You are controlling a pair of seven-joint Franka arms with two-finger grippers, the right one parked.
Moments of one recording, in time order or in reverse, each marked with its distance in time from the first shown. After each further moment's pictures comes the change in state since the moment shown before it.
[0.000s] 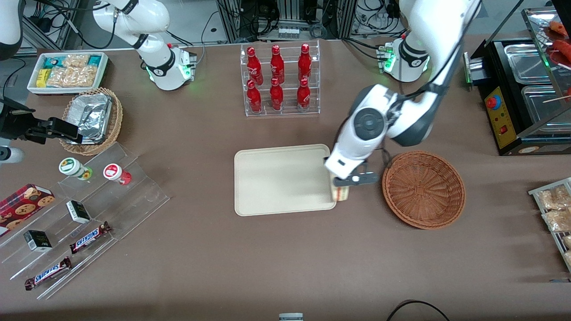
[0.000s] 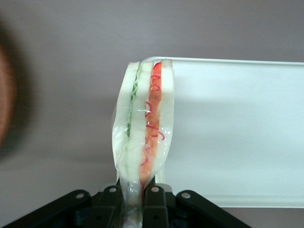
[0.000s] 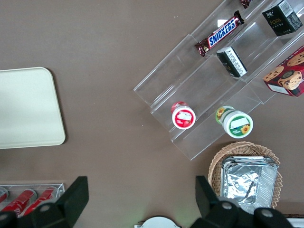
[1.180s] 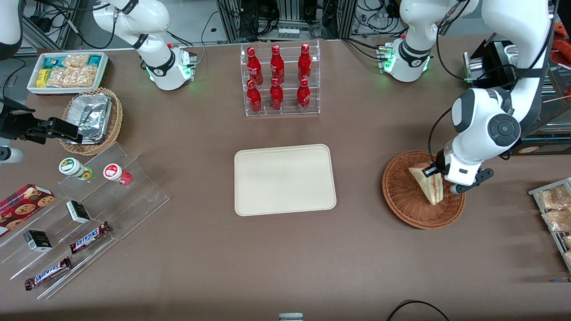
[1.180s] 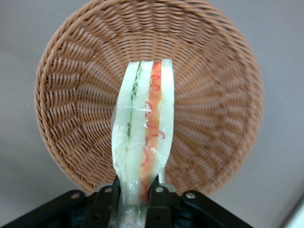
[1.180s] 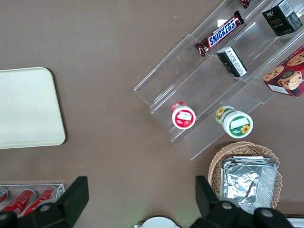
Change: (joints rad) arm 0.500 -0.278 0.012 -0.384 0.004 0.080 0.146
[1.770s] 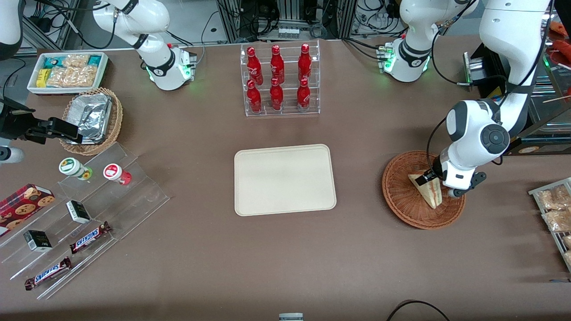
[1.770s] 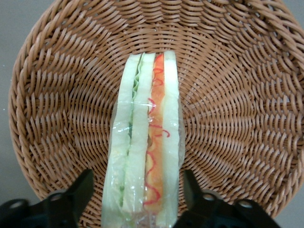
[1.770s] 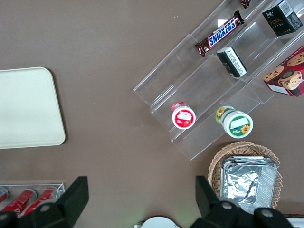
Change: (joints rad) arm 0.039 0.101 0.033 -0.109 0.000 0.238 -0.032
